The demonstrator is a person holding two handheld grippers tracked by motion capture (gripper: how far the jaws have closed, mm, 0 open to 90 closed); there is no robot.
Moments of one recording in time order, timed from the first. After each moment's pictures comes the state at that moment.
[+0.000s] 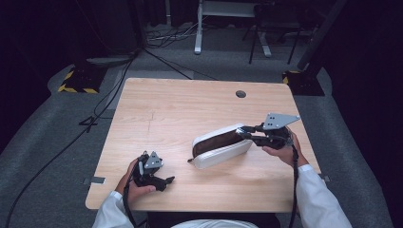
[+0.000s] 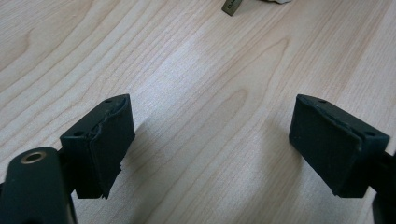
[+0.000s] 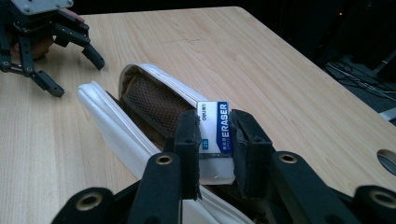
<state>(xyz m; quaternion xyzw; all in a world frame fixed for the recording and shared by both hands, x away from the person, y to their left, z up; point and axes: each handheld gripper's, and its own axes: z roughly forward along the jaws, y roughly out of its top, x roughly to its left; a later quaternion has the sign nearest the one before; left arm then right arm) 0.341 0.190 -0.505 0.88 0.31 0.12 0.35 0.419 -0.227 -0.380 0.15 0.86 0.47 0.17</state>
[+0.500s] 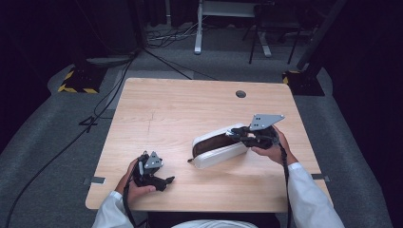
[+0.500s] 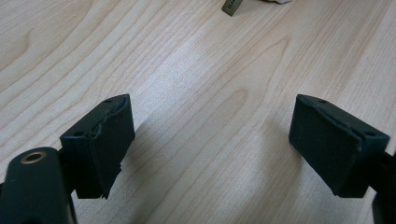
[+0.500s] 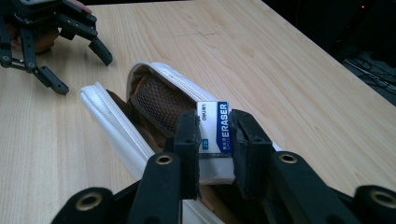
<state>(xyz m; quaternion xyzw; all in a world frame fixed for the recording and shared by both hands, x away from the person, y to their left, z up) 0.341 0.190 -0.505 0.88 0.31 0.12 0.35 0.427 -0.197 -0.393 0.13 0.87 0.45 0.15</state>
